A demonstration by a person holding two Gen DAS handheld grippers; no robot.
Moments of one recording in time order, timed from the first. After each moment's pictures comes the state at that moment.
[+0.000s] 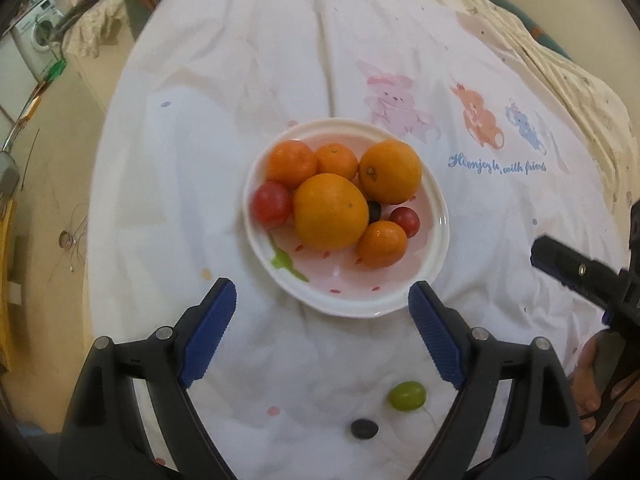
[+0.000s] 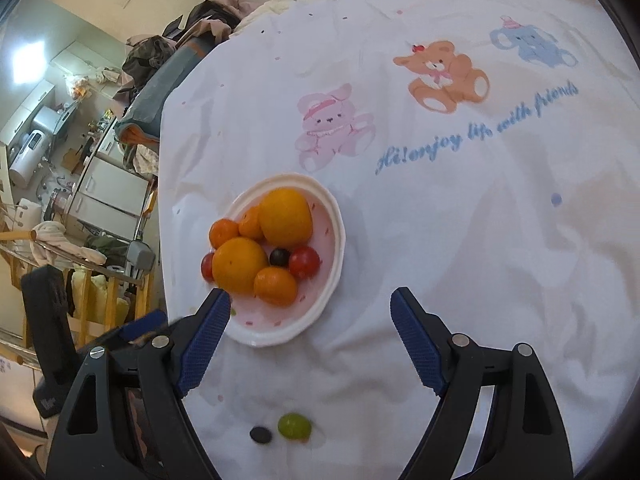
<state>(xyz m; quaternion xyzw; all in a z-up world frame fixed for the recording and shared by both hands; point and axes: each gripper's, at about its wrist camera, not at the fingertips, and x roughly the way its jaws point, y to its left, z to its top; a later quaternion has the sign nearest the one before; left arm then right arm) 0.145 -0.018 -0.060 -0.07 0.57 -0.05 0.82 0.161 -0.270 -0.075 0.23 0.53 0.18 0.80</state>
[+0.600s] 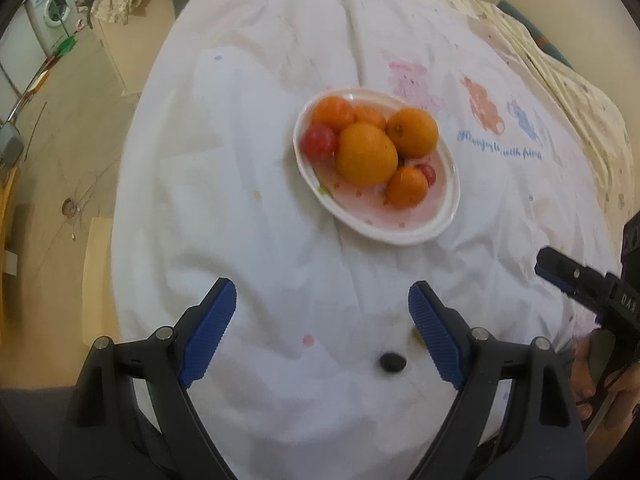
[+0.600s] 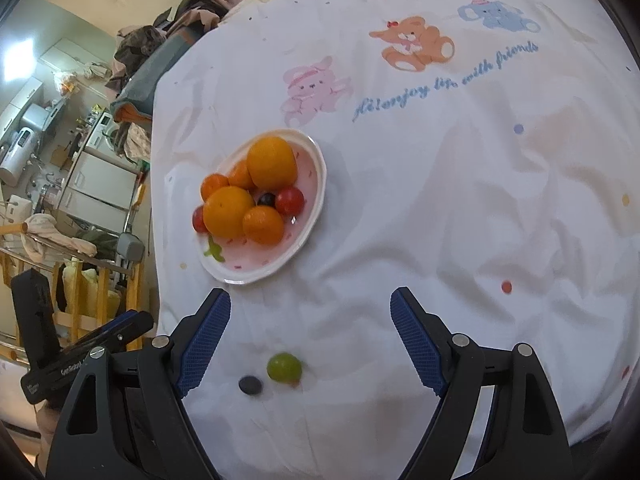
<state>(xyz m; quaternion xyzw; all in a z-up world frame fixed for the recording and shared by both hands) 0.081 0.014 -0.063 -0.09 0.58 -0.04 0.81 0.106 -0.269 -0.082 0.22 0.55 0.15 0.79</state>
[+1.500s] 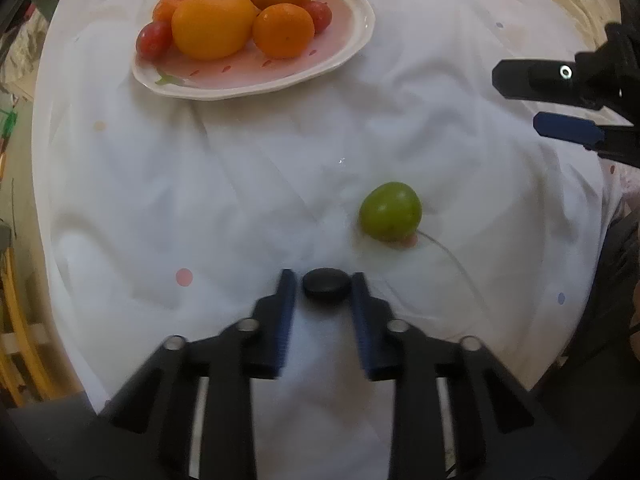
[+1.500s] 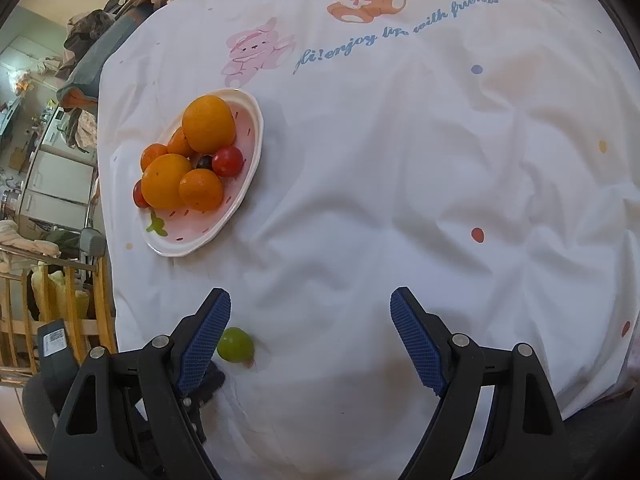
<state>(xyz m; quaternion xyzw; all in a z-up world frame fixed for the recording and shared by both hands) 0.044 -0.088 -0.133 0.06 0.66 -0.13 0.74 0.098 -0.273 -0.113 0.20 0.60 0.08 0.77</state>
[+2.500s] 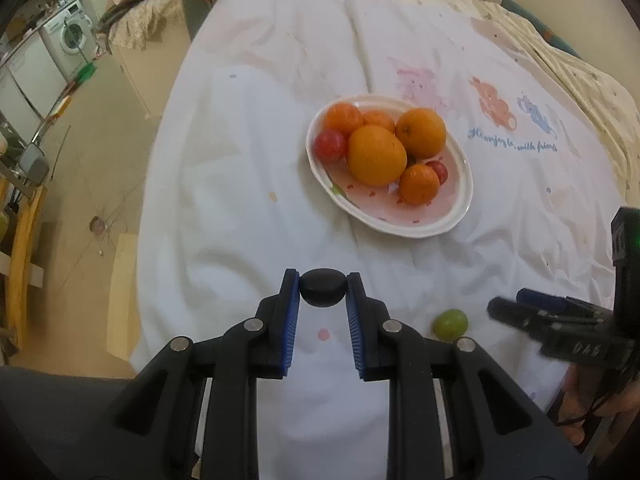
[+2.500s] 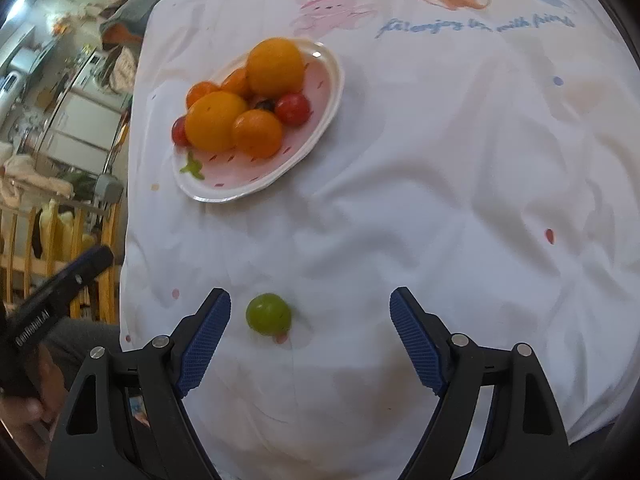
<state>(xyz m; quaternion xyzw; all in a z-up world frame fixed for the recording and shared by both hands) 0.063 0.003 -0.054 -0.05 0.55 0.00 0.84 0.089 -0.225 -0.121 0.13 0.62 0.17 0.76</state>
